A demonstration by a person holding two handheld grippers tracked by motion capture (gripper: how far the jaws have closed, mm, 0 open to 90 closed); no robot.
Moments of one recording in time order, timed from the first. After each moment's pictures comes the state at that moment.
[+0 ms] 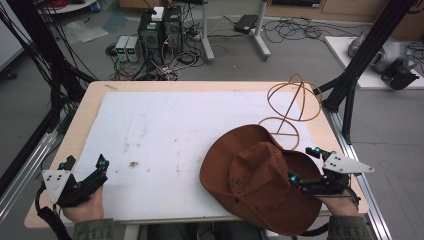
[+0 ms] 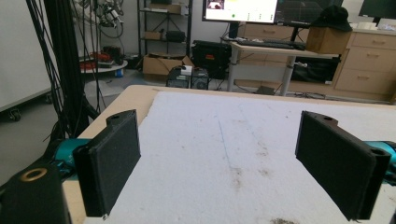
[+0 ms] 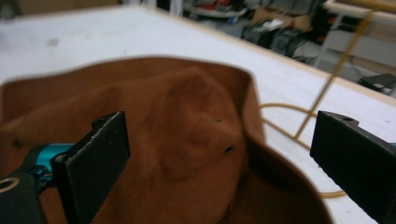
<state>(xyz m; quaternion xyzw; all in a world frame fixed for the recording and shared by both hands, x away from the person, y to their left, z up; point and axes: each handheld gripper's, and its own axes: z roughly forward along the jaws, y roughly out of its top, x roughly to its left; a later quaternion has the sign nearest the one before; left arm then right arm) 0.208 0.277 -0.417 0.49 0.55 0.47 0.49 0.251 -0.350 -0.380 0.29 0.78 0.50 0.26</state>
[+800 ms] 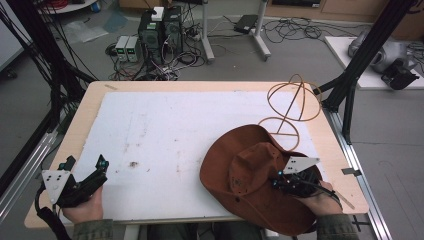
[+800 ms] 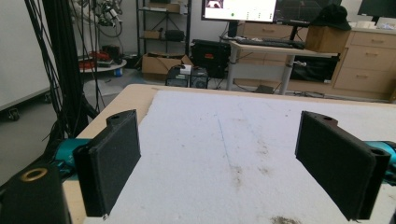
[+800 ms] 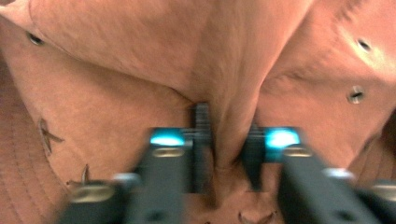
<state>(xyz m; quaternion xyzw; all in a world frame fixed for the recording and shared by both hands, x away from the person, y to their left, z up) 0.208 0.278 -0.418 0.49 0.54 0.47 0.49 0.267 -0.297 -0.411 0.27 0.89 0.33 0.14</state>
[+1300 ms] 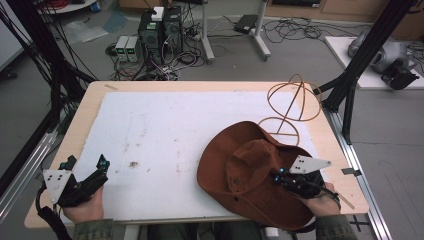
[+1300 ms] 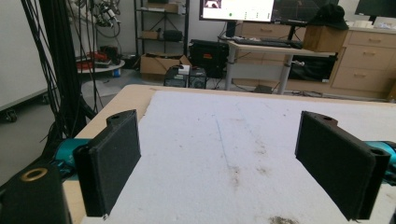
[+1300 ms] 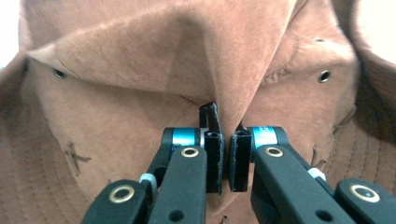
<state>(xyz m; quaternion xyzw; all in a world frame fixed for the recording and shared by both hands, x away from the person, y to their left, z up) 0.209 0.276 -0.418 0.49 0.54 0.47 0.50 0.256 -0.302 -0.396 0.28 0.85 0.40 0.18</state>
